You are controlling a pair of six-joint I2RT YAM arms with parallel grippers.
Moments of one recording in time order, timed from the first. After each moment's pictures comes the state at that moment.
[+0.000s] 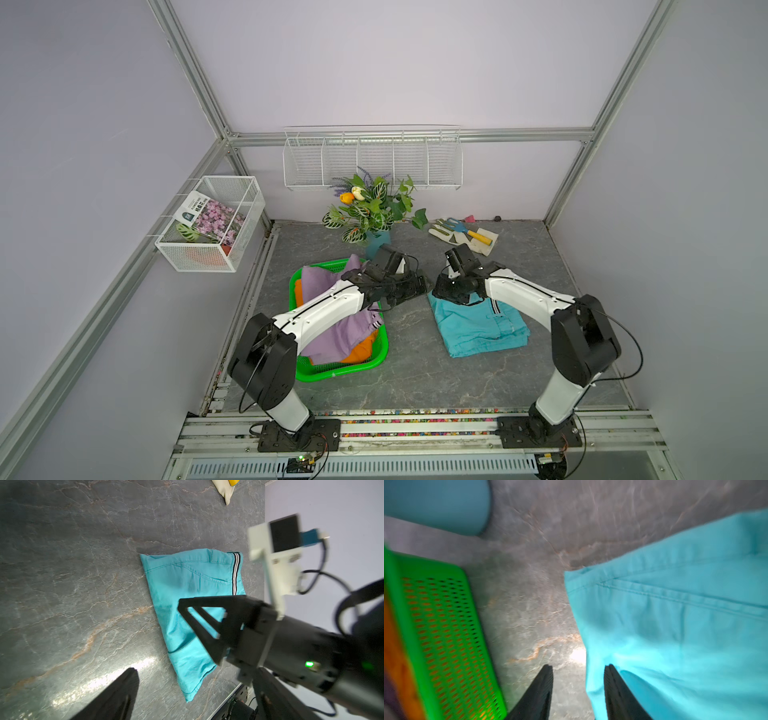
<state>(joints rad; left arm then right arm) -0.71 1.64 1.23 -0.36 0.37 -0.86 0.48 1.73 1.27 -0.60 -0.15 0.65</state>
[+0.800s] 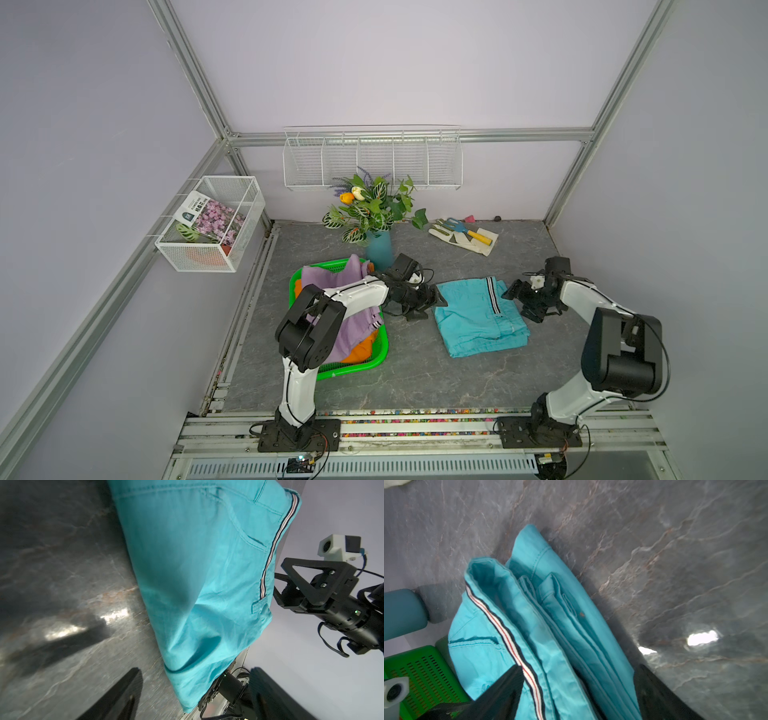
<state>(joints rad) -0.72 2.00 1.34 -0.32 0.68 -0.93 -0.22 1.63 0.99 -0.62 -0.37 0.41</state>
